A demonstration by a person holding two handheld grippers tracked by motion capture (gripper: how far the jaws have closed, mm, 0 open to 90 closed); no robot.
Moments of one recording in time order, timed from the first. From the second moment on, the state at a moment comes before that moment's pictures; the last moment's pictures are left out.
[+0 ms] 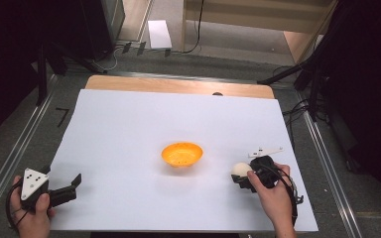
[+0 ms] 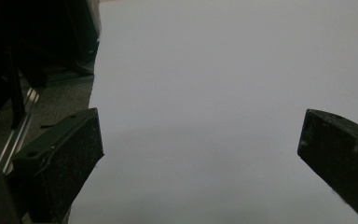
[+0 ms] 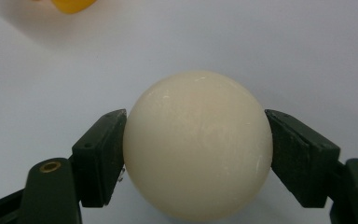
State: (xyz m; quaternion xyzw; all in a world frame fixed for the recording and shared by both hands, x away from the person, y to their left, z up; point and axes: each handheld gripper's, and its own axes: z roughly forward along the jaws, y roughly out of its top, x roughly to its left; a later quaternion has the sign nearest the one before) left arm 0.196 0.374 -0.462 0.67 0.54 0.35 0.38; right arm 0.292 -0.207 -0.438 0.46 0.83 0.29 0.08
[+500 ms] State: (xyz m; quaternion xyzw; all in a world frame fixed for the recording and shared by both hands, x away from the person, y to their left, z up) left arm 0.196 0.374 -0.462 0.67 0.54 0.35 0.38; right arm 0.299 -0.199 -0.429 0.46 0.83 0.30 0.07
